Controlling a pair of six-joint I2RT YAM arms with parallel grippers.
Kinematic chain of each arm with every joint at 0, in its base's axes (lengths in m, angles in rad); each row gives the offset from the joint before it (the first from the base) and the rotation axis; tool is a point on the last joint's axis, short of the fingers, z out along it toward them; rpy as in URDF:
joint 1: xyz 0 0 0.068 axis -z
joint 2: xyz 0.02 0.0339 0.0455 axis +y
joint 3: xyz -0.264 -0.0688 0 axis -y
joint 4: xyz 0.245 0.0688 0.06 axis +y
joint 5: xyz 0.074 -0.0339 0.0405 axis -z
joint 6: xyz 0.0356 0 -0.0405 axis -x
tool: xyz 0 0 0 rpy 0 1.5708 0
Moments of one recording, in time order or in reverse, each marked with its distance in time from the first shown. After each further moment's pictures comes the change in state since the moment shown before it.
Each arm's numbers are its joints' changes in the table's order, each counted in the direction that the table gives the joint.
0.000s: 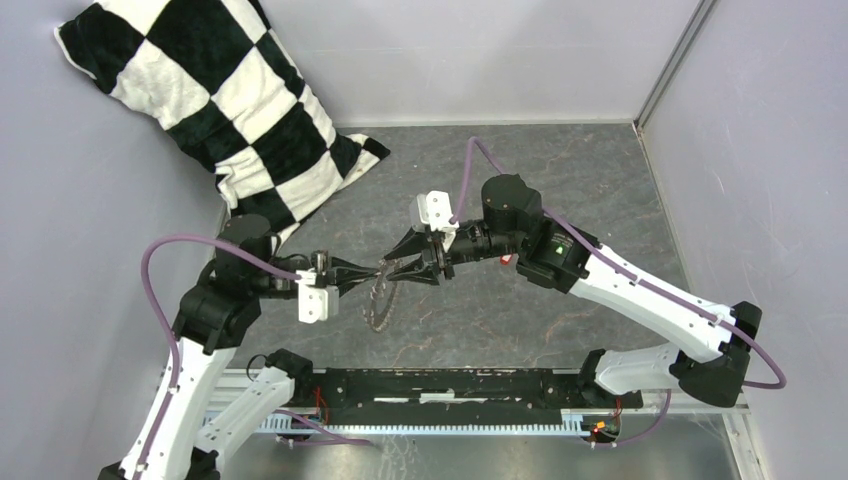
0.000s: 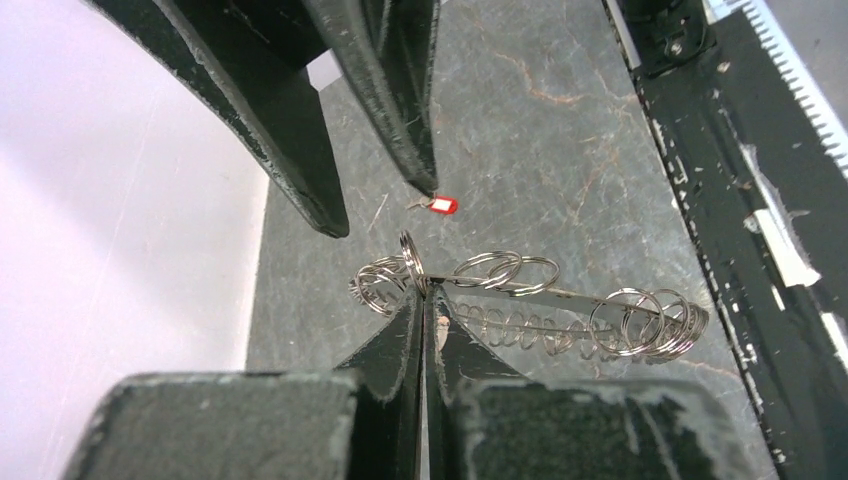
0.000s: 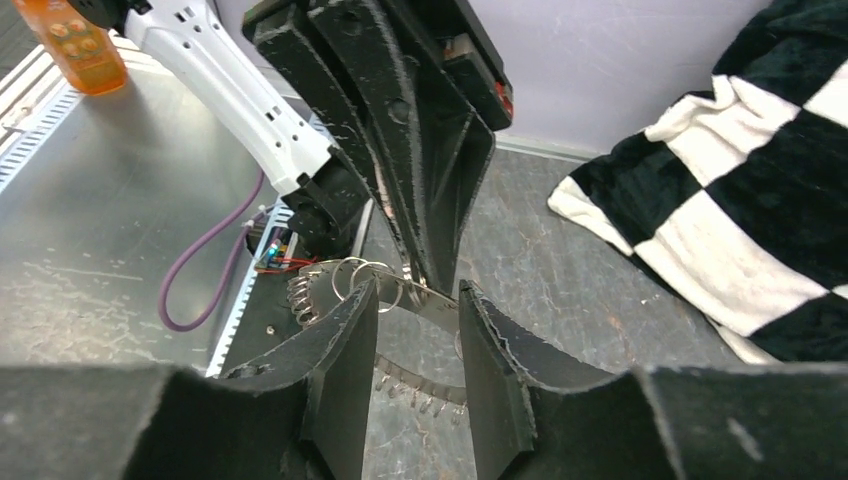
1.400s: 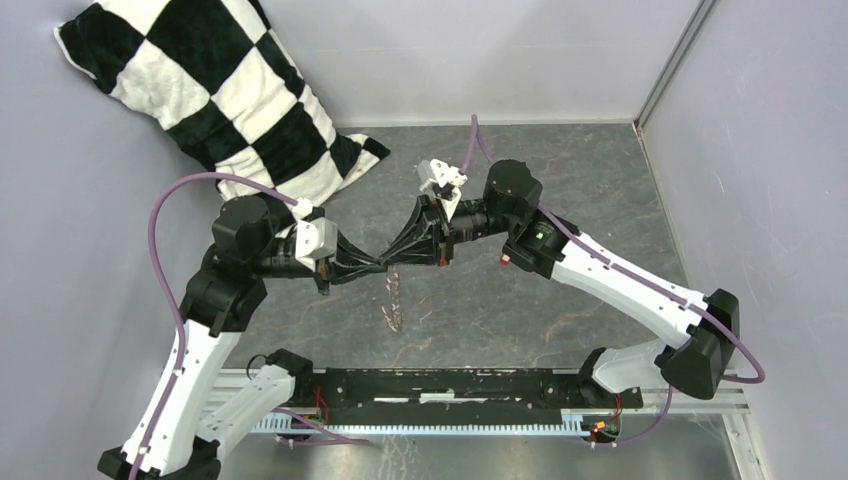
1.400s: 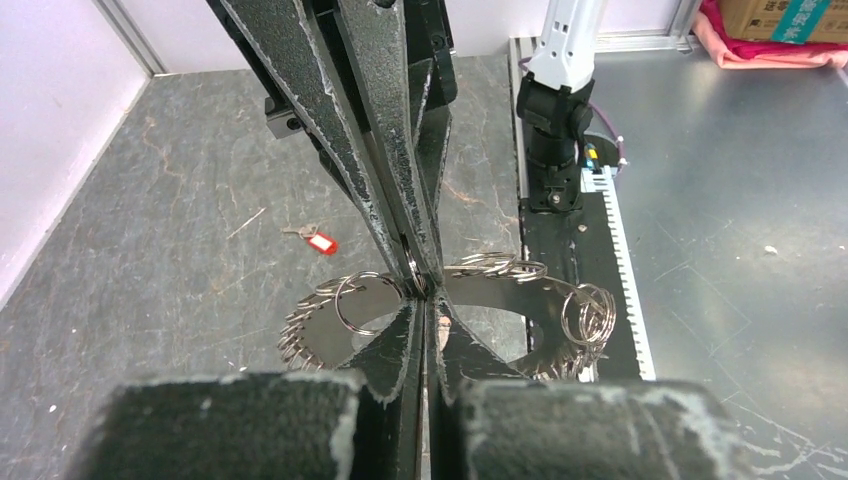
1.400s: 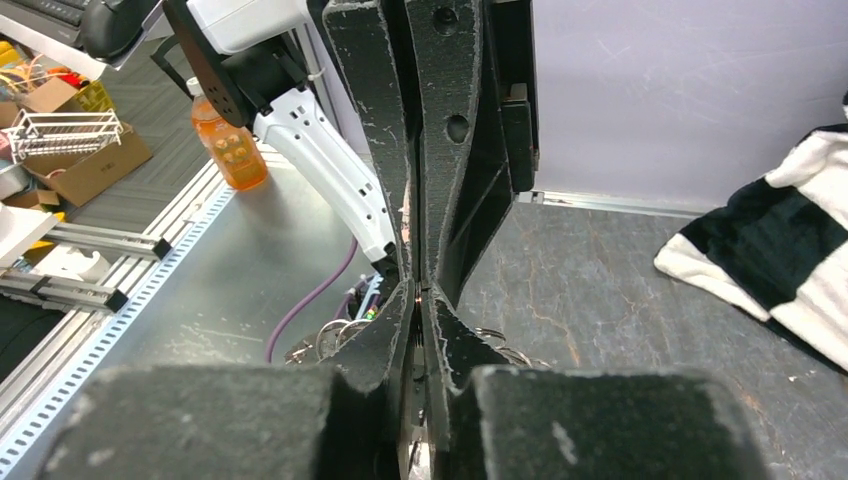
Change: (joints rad) left arm 0.000 0.085 0.048 -0.204 0.048 0.681; right arm 0.108 0.078 -0.064 -0.374 -0.269 -0.394
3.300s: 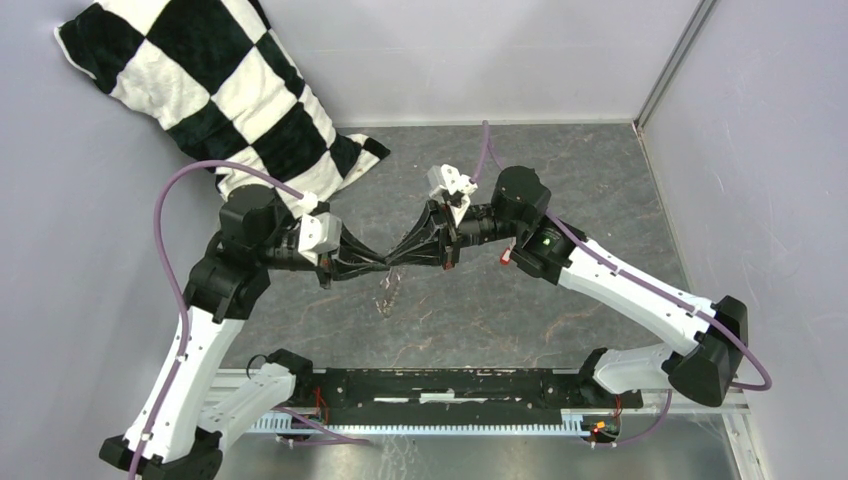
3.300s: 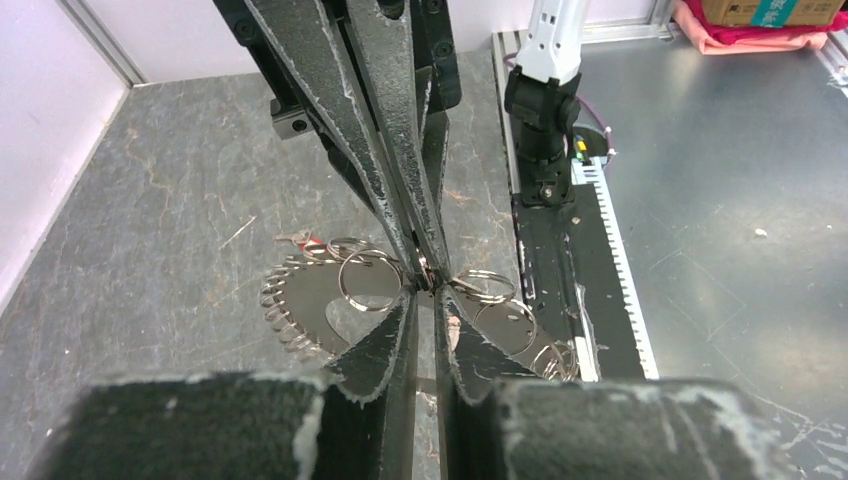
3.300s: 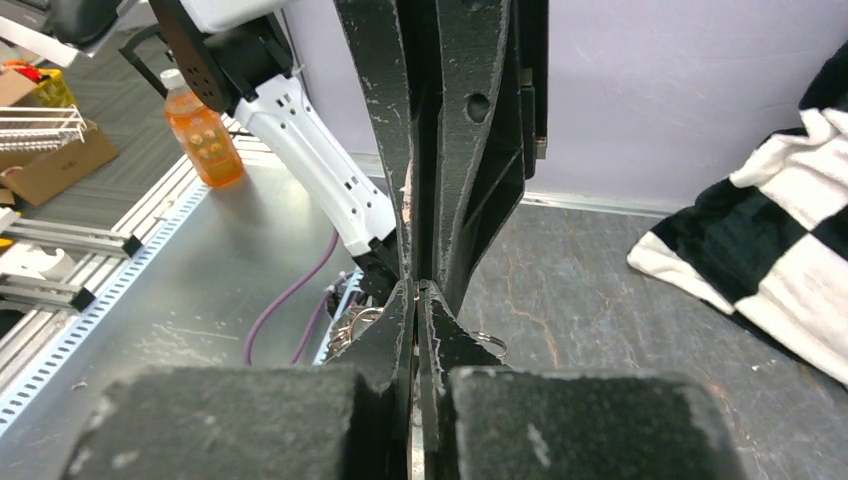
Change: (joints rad) left arm -0.003 0.058 0.043 0.048 0.056 -0.081; right arm 0.008 -0.047 -0.062 -0.018 0.034 0.046
